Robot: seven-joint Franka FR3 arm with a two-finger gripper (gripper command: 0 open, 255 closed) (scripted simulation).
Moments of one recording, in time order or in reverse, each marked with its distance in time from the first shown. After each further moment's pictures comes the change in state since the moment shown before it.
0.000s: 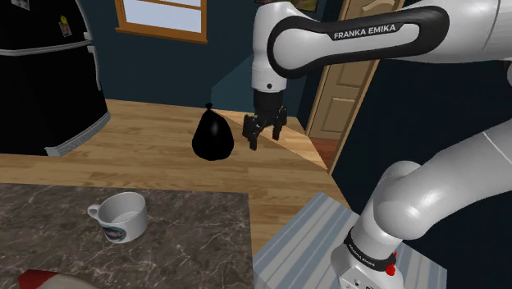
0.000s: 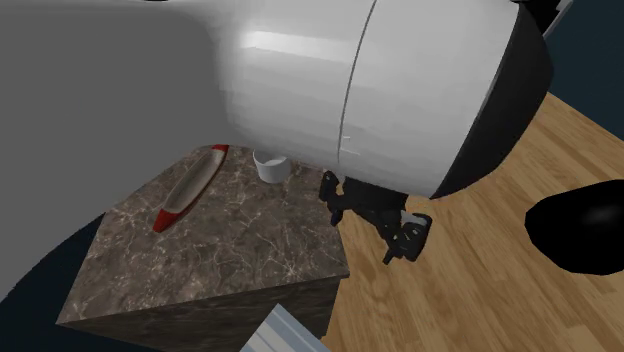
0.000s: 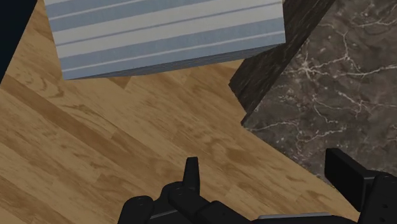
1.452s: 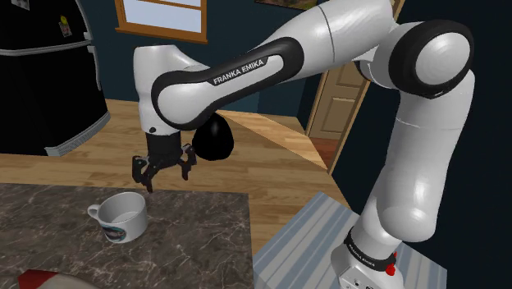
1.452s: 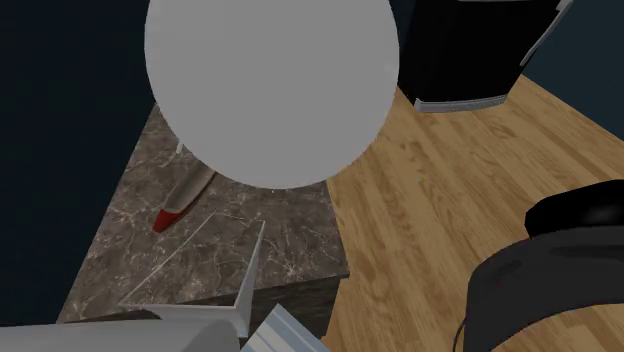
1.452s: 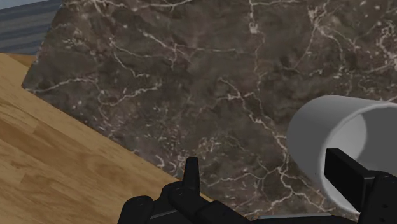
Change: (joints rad) arm 0.131 0.720 0.236 0.462 -0.116 0.305 0.434
